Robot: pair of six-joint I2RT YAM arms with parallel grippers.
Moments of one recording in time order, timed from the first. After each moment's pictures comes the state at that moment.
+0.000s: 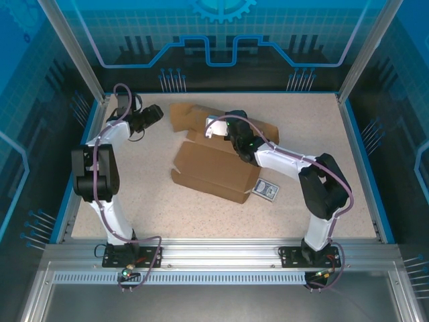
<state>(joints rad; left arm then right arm) 0.11 1.92 1.39 -0.24 0.25 -0.53 0.64 1.81 1.23 0.23 0.46 -1.24</state>
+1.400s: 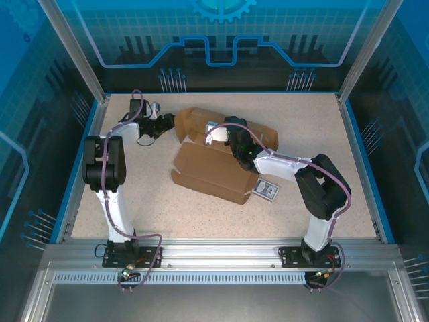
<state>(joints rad) 0.06 2.06 1.40 -0.19 0.54 -0.48 0.66 1.81 1.14 0.37 0.49 -1.30</state>
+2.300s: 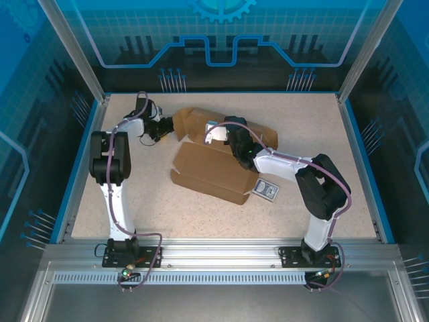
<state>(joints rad) 0.04 2.18 1.55 -0.37 0.46 -0.49 0.66 1.82 1.16 0.33 0.49 -1.27</state>
